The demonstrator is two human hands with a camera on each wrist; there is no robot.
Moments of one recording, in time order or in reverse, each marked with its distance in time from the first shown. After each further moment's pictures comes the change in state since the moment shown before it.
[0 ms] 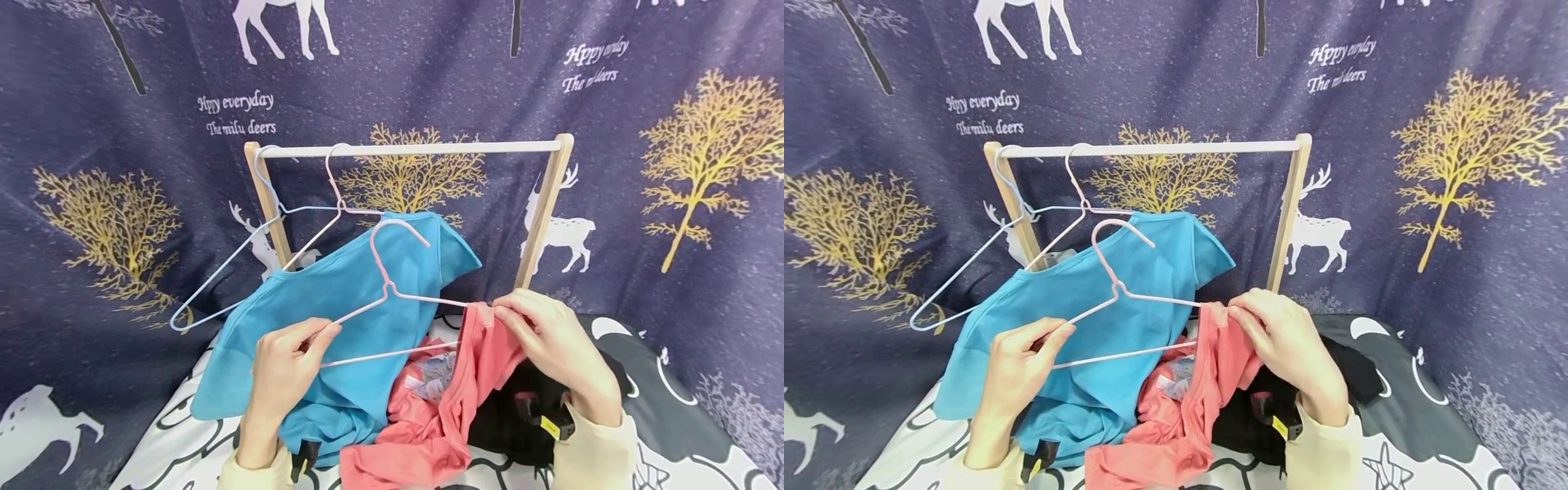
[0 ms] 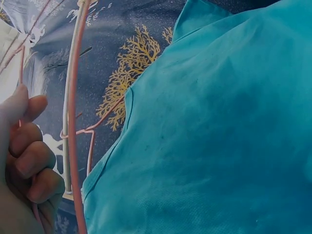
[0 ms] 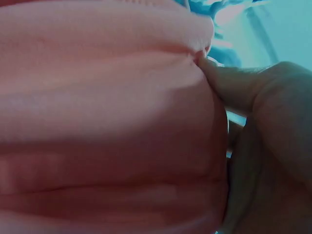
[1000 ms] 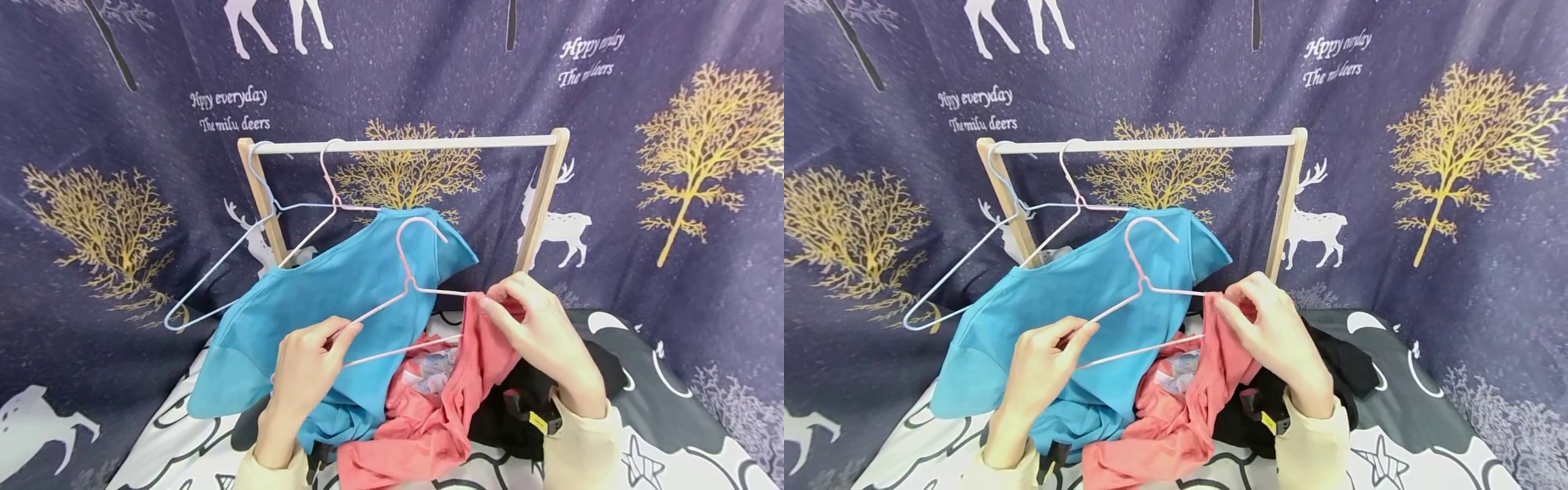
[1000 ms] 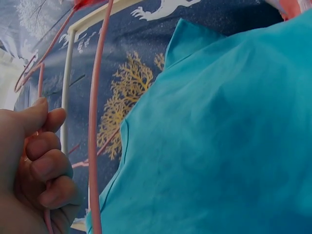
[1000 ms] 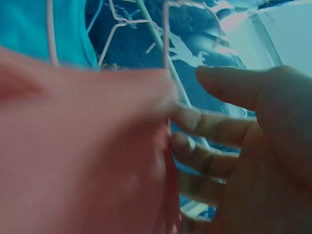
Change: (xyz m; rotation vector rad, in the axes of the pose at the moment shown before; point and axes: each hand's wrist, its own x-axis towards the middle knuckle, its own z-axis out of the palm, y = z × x) left_hand -0.002 0.016 0.025 0.091 -0.066 -0.051; right_hand 0.004 -0.007 0.010 0.039 0.047 0.250
